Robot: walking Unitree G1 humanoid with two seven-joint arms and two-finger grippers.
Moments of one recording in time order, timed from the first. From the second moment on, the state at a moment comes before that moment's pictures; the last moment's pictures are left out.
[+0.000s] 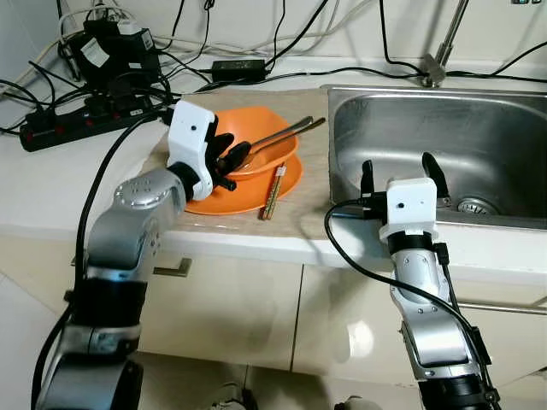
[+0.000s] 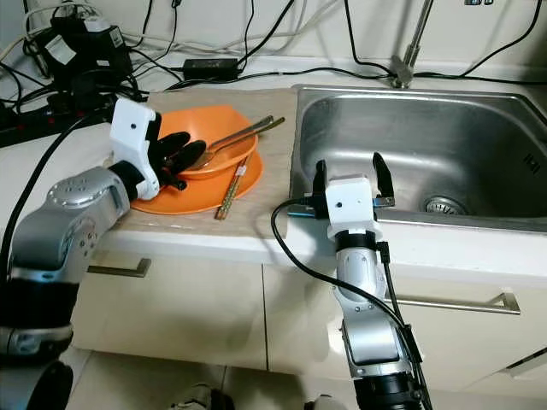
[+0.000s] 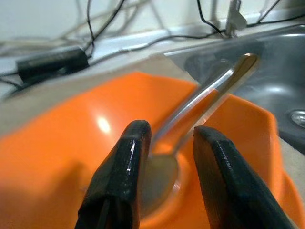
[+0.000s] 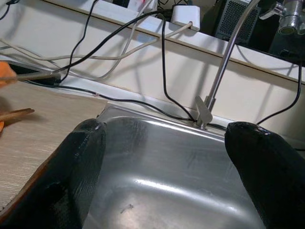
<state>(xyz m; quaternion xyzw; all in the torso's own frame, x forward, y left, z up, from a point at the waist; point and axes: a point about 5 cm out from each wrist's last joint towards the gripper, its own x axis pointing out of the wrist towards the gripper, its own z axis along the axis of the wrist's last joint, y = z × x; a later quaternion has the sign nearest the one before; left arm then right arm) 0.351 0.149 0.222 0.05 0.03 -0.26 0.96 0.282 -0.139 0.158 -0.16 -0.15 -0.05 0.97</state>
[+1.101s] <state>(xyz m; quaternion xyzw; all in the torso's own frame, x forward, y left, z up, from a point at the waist) 0.327 0.203 0.239 0.04 0.05 -0.17 0.98 0.288 -0.129 0.152 -0.16 -0.14 -0.01 0.98</state>
